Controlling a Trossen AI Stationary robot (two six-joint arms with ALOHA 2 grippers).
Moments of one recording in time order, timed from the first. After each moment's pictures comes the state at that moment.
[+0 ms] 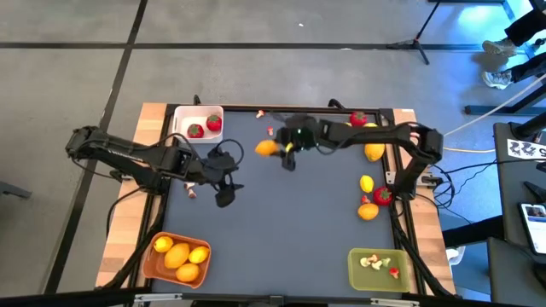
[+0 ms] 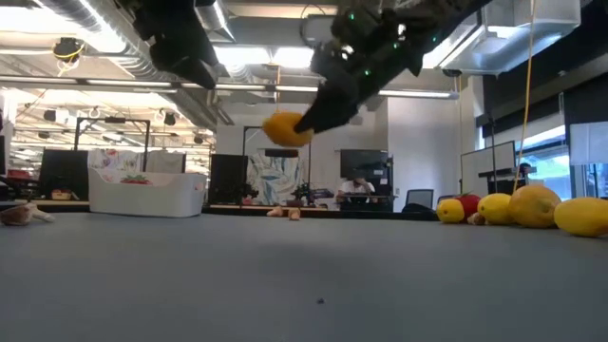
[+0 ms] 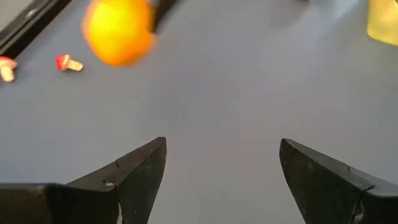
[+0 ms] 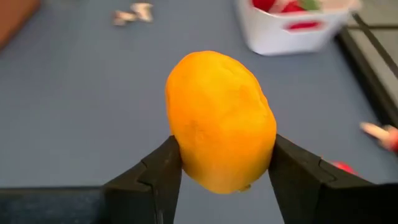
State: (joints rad) left arm -0.17 1.17 0.93 -0.59 -0.34 -0.45; right arm -0.26 1.74 1.22 -0.11 -0.17 -0.17
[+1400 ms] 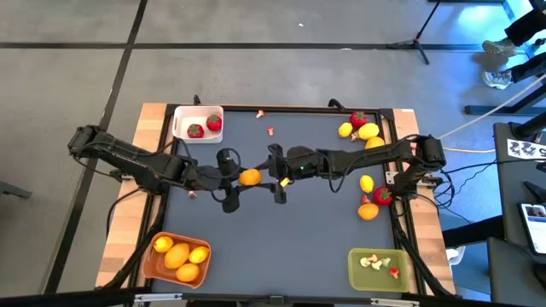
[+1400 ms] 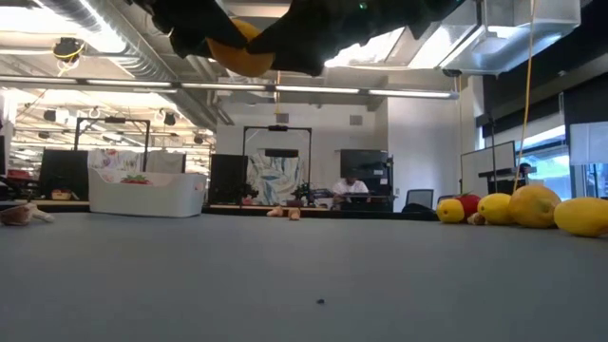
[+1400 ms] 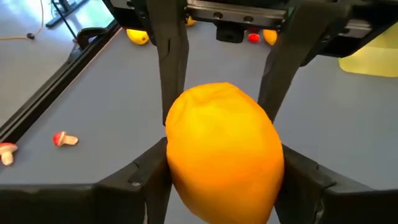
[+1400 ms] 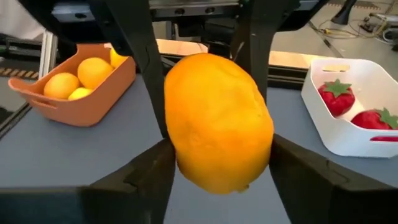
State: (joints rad) left arm -0.24 1.19 0.86 -0.28 -0.47 -0.25; right arm 0.03 1.74 1.22 0.18 -0.04 -0.09
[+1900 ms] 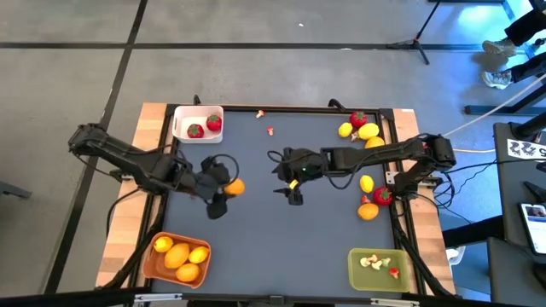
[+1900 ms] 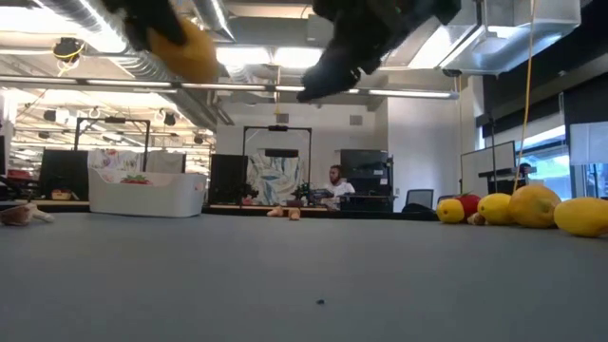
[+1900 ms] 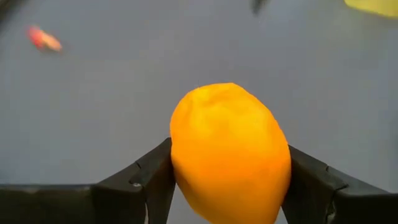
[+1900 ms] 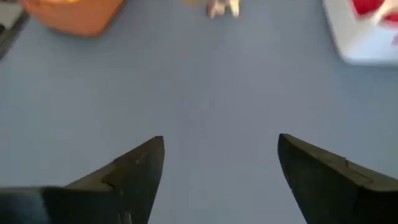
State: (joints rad) left arm -0.35 1.18 1.01 -0.77 -0.36 -0.59; right arm 0.03 1.65 1.22 -0.26 -0.05 -0.08
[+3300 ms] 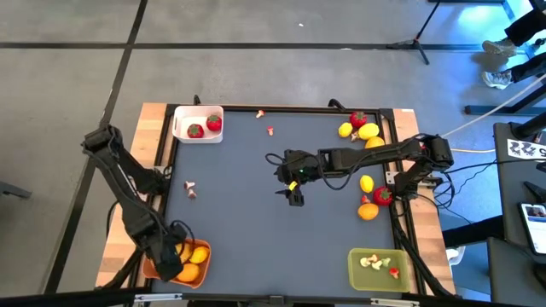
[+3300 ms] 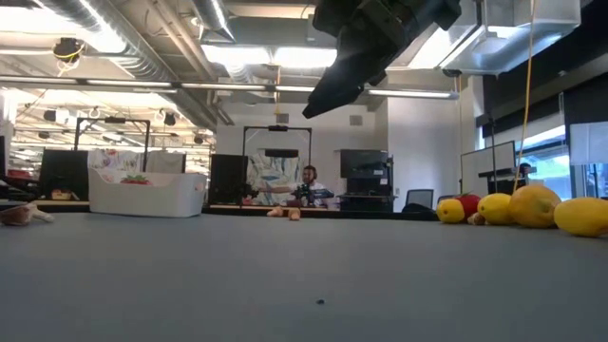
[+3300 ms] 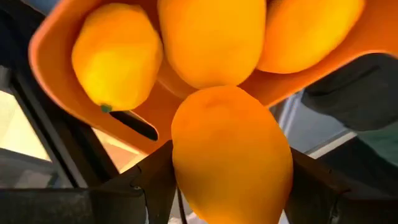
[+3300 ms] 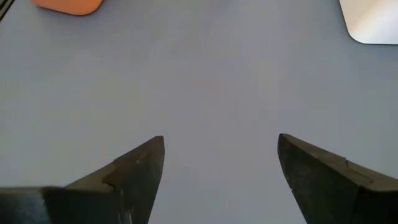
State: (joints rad) left arm -0.96 1.39 1.01 -0.94 0.38 -1.77; right arm 0.03 1.67 1.22 -0.29 -0.04 -0.08
